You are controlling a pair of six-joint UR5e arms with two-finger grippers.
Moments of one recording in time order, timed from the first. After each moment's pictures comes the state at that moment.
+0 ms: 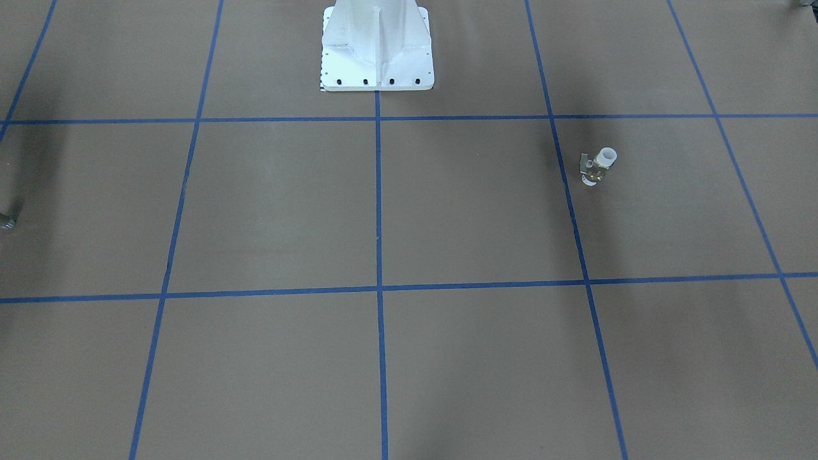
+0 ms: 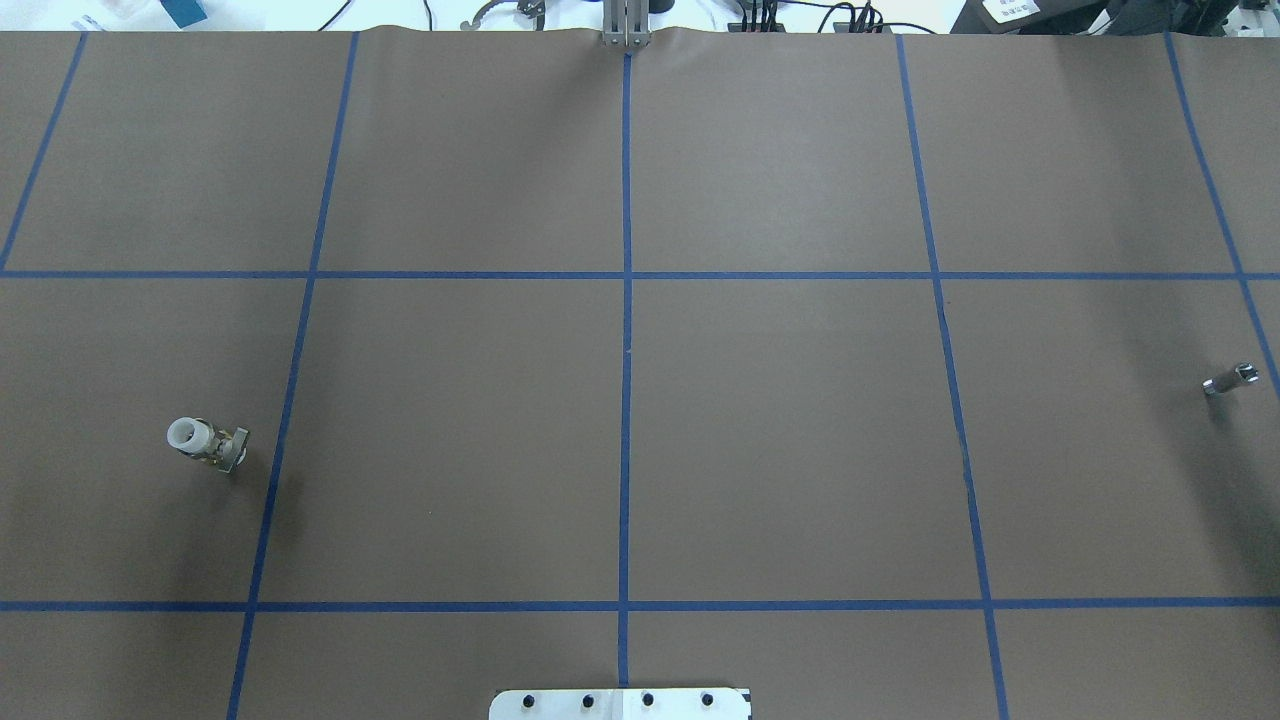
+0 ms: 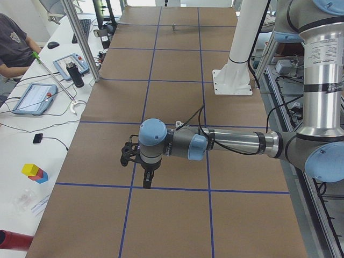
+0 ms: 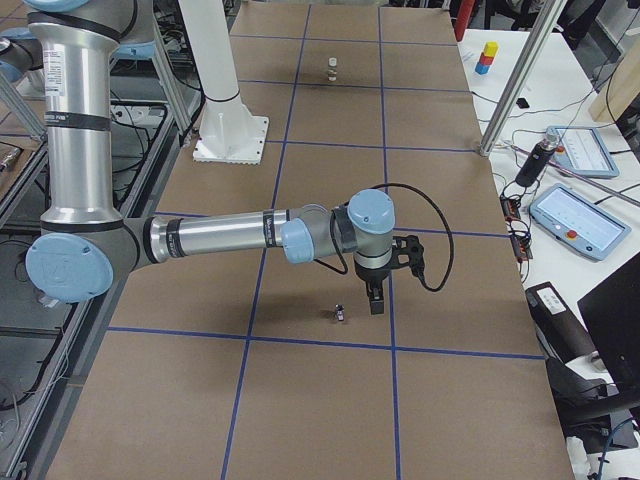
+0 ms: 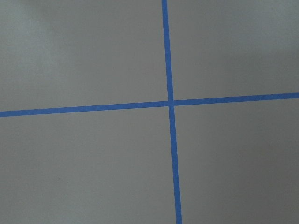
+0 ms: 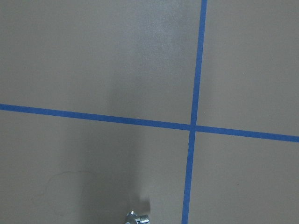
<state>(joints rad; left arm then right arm) -1.59 -1.48 -1.73 -1.69 -2.34 -0.04 1.49 -1.60 1.74 -1.44 2.31 0.14</state>
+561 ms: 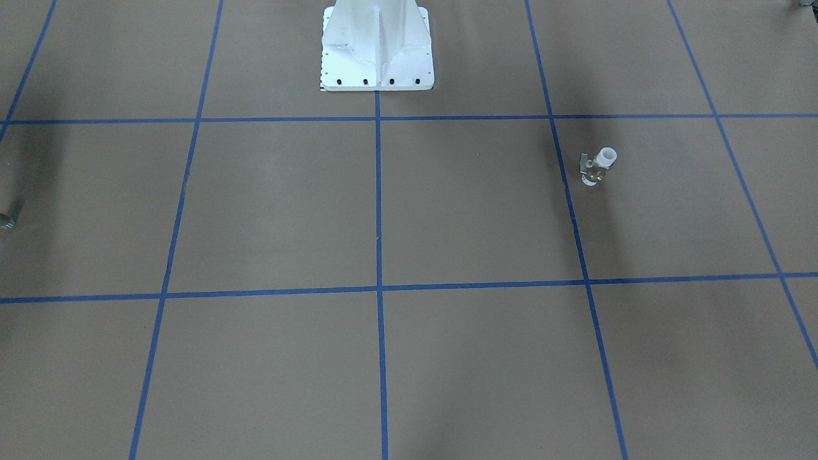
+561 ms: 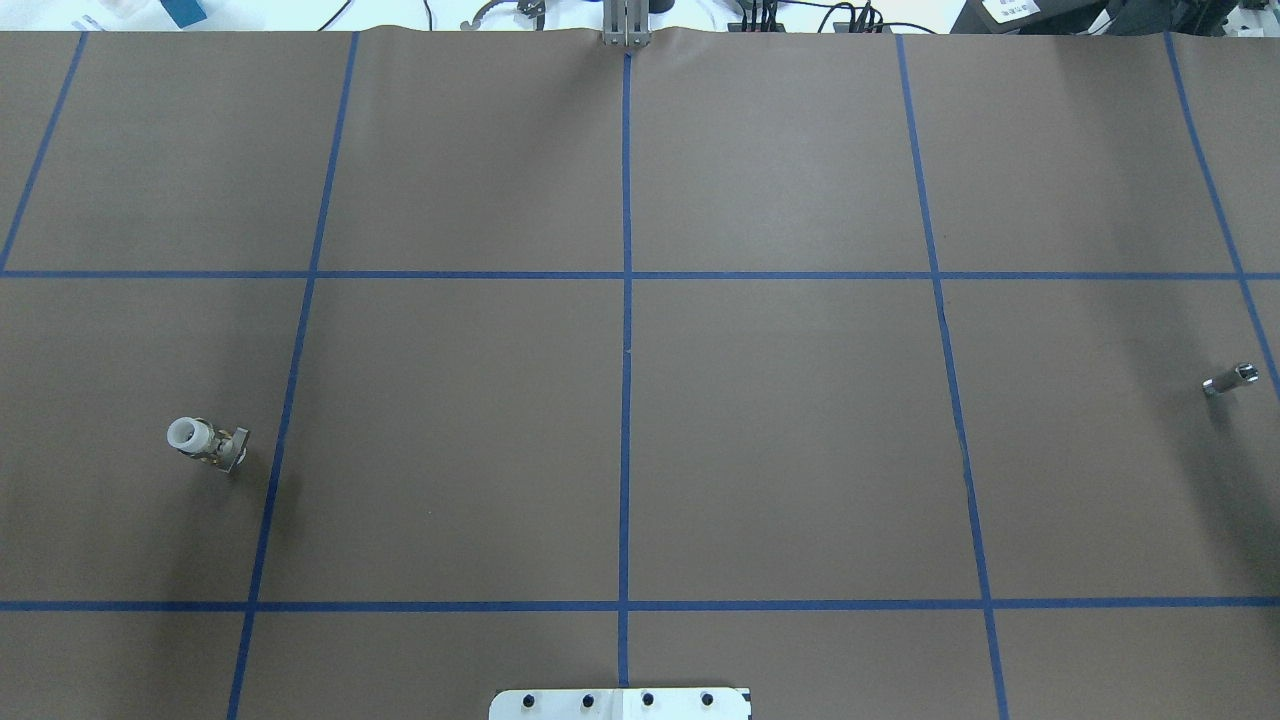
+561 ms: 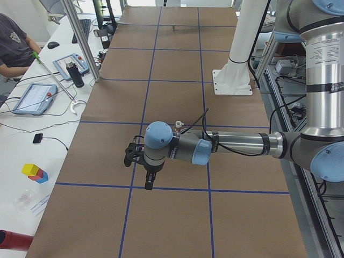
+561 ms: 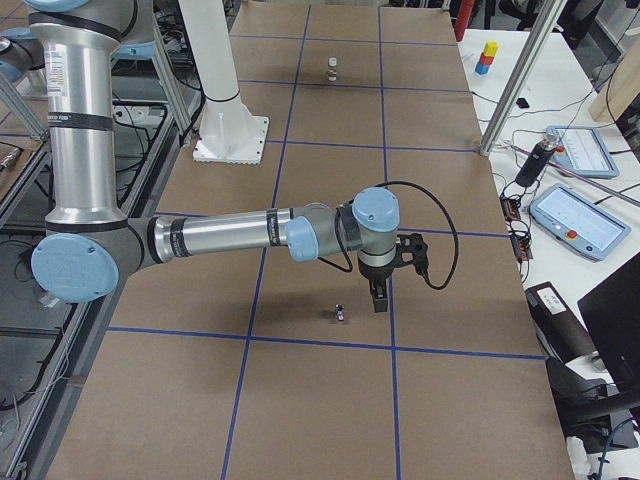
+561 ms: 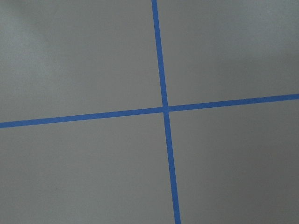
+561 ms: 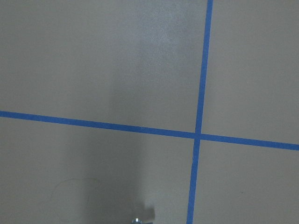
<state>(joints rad) -1.59 -1.42 -1.73 -1.80 -2.35 -0.03 1.49 -1.58 1.73 -1.45 2.32 0.14</state>
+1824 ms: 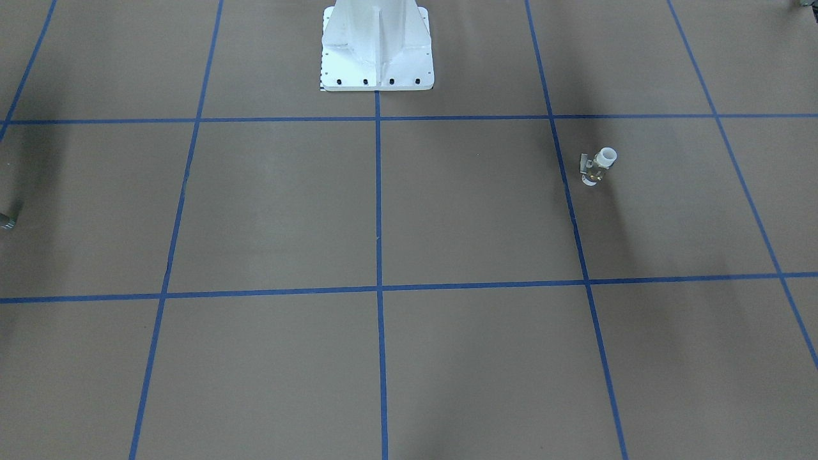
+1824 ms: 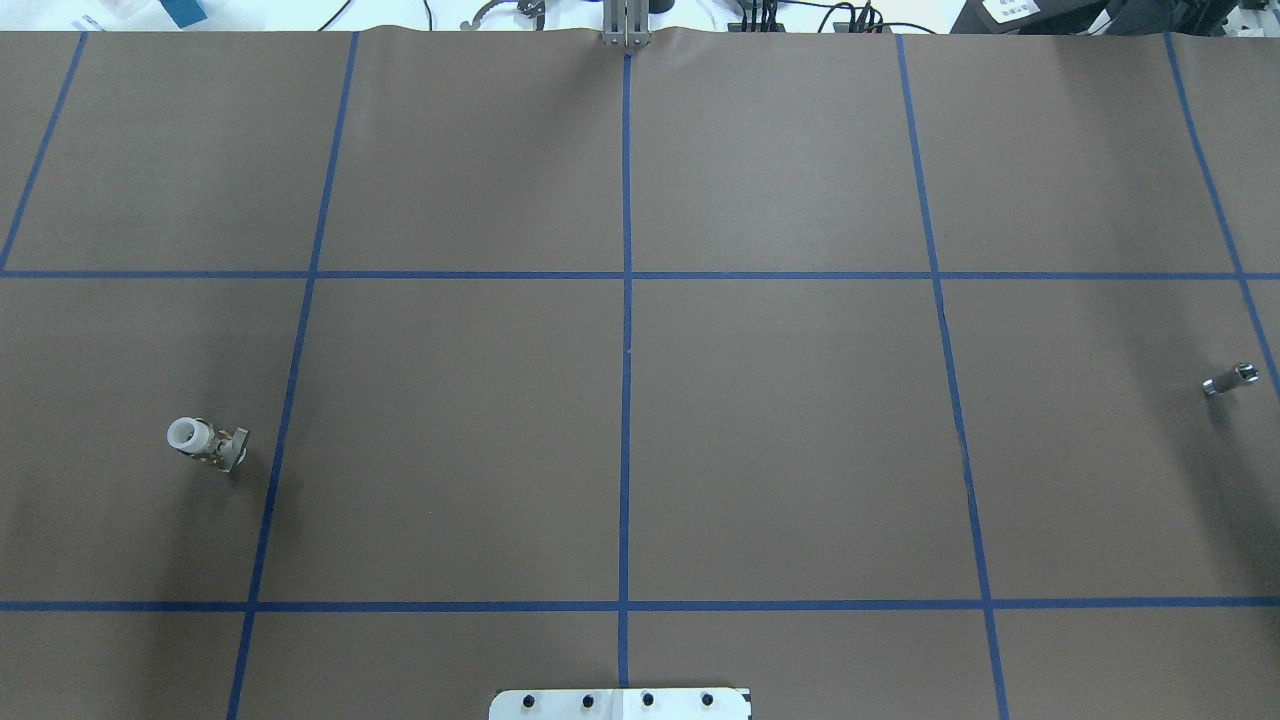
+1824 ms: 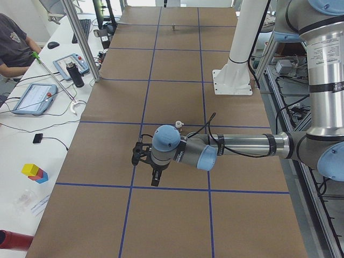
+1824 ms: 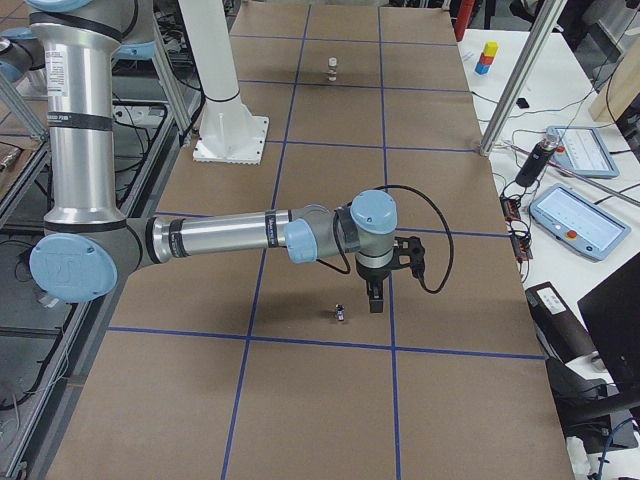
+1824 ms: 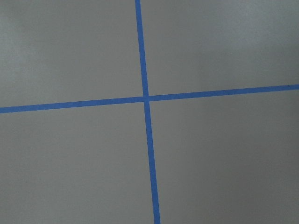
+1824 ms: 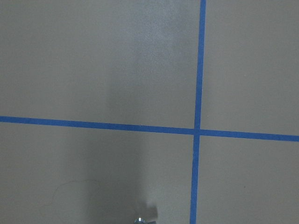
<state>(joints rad) -1.54 -1.39 -1.73 -1.91 -2.41 -0.13 1.46 -1.60 1.73 -1.43 2.32 0.19</state>
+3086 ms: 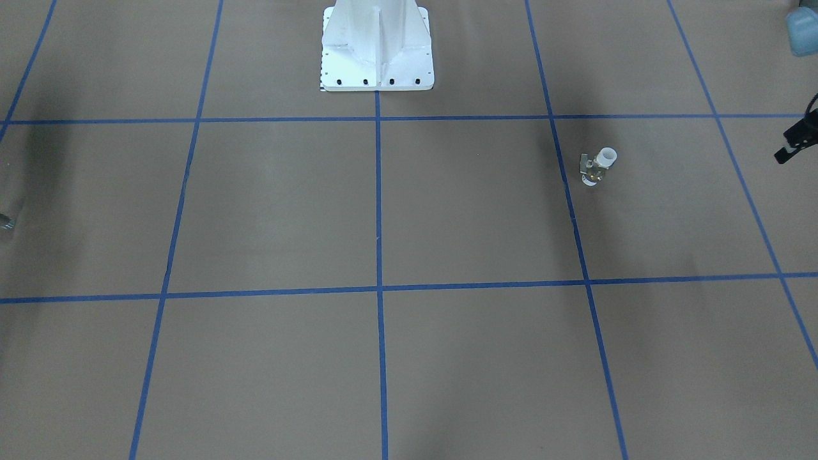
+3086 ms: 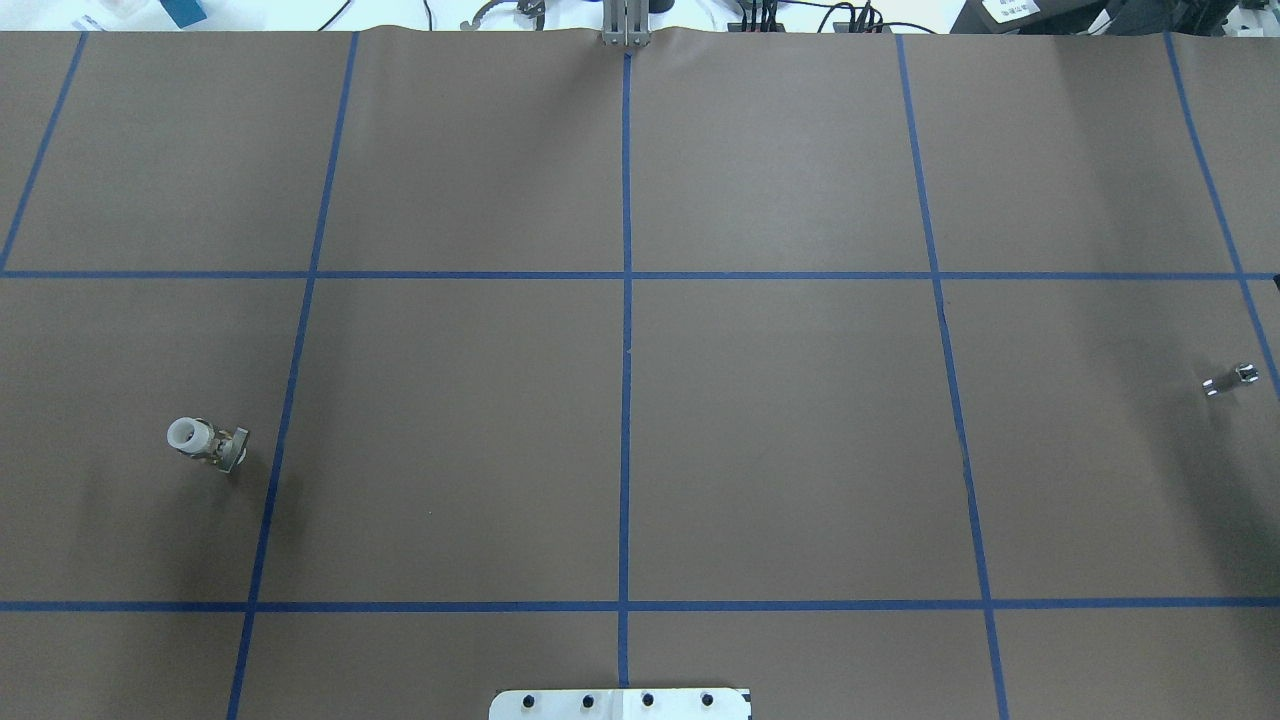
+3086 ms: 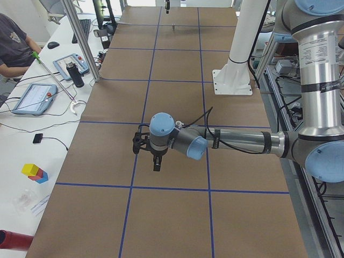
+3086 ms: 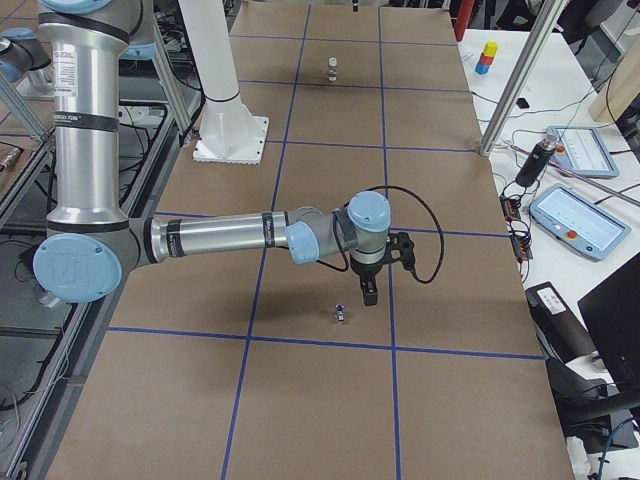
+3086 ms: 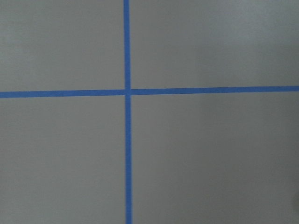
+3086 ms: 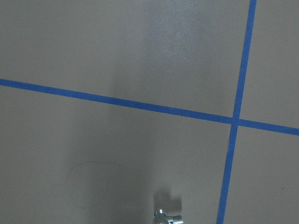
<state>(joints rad) -1.33 -1.41 -1.81 -1.97 -2.38 -0.54 1.37 -1.62 1.73 -1.37 2.32 0.20</state>
